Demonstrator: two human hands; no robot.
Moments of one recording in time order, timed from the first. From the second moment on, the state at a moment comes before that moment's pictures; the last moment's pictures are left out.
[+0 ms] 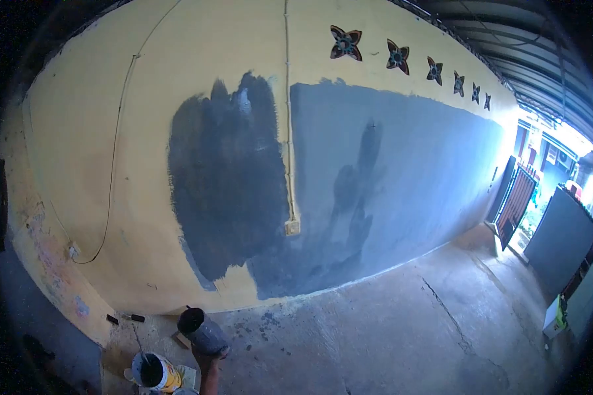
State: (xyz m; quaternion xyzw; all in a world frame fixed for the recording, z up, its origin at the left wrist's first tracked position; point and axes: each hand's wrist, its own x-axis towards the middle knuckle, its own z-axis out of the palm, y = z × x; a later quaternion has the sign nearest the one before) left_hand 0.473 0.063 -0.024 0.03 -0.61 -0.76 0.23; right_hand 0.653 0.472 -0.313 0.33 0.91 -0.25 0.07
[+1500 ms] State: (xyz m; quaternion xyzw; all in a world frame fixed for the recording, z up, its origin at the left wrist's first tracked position) left_hand 0.216 -0.009 0.009 0.09 -0.65 -0.70 0.28; right_hand -0.094 0.328 0.458 -0.22 0.77 0.25 -0.55
